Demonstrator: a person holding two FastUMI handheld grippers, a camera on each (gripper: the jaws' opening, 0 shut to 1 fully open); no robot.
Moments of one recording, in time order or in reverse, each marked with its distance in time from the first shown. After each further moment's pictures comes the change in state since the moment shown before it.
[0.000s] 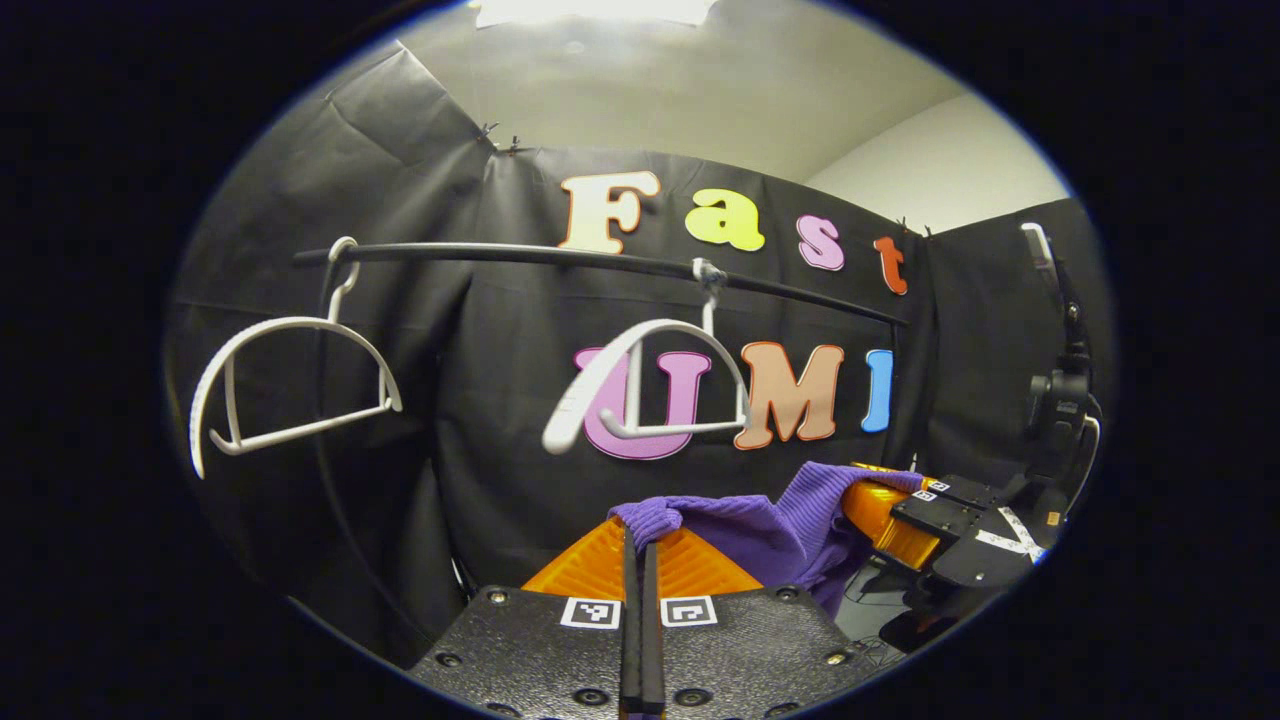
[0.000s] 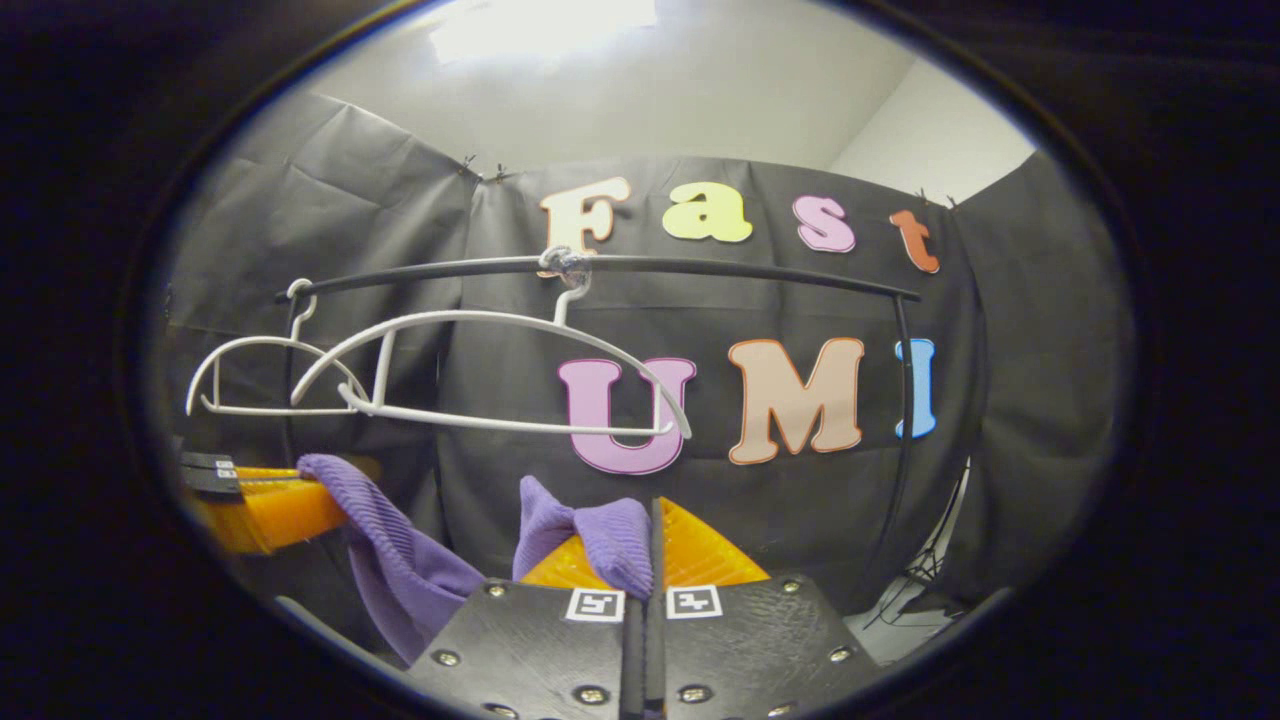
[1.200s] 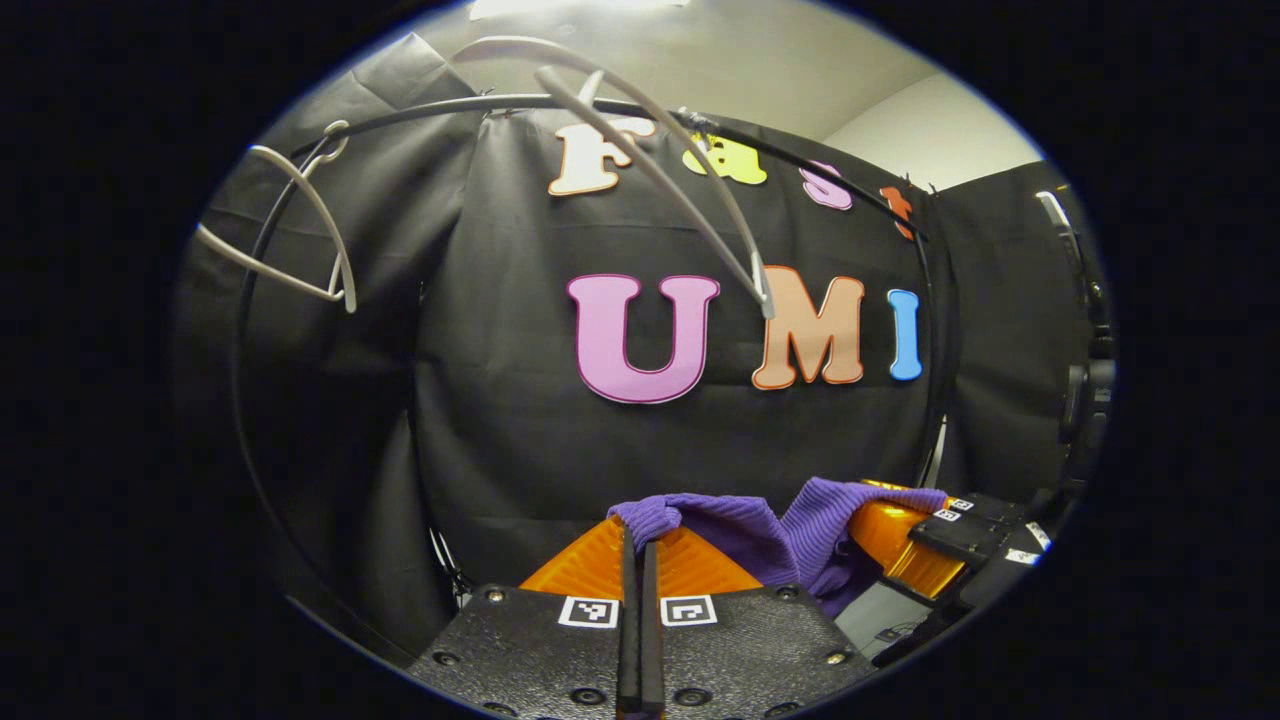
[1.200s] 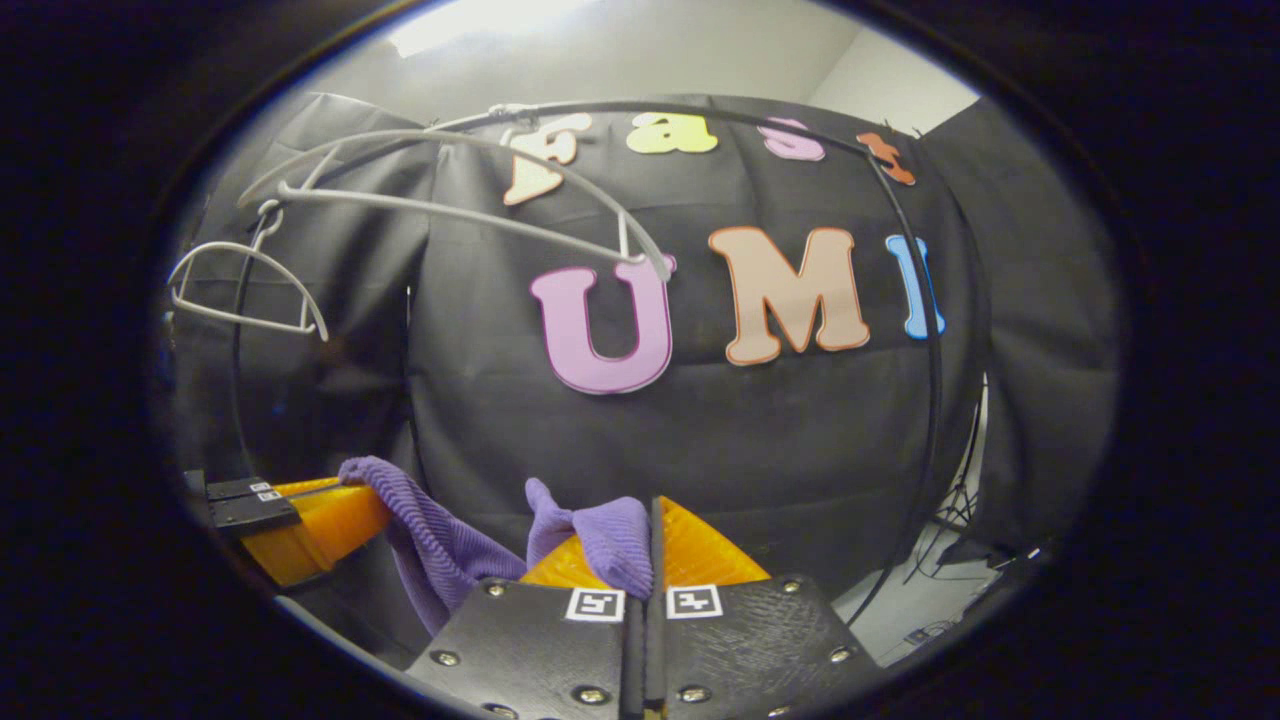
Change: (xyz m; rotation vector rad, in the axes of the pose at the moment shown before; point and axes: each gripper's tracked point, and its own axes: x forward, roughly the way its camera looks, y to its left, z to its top) left arm 0.089 0.006 -0.155 0.022 0.034 0.066; right arm 0.052 -0.013 -0.189 0.103 0.145 -0.034
